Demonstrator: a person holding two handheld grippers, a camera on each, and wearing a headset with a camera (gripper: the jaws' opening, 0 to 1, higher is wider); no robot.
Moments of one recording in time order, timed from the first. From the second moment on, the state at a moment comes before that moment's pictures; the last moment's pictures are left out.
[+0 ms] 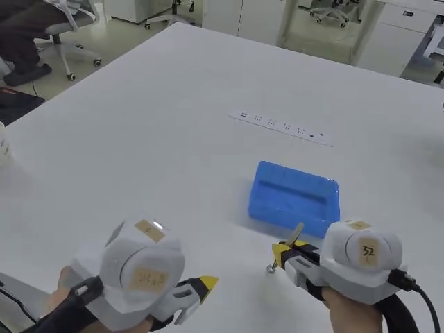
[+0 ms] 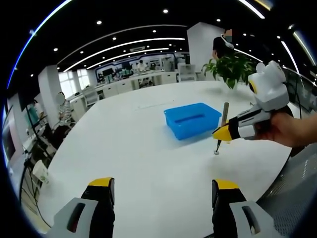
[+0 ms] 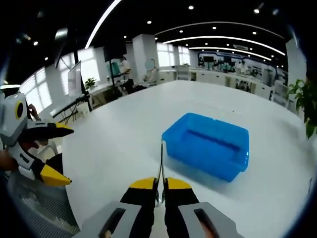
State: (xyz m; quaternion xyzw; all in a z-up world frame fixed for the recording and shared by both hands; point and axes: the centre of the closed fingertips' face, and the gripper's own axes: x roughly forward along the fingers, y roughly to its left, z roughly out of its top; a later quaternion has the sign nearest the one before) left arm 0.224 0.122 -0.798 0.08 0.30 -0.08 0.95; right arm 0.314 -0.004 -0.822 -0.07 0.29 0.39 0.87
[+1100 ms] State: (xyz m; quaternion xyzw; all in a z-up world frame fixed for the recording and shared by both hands) left arm 0.225 0.122 -0.803 0.09 0.31 -0.09 0.94; right arm 0.395 0.002 -0.760 -0.09 0.21 0.38 0.90
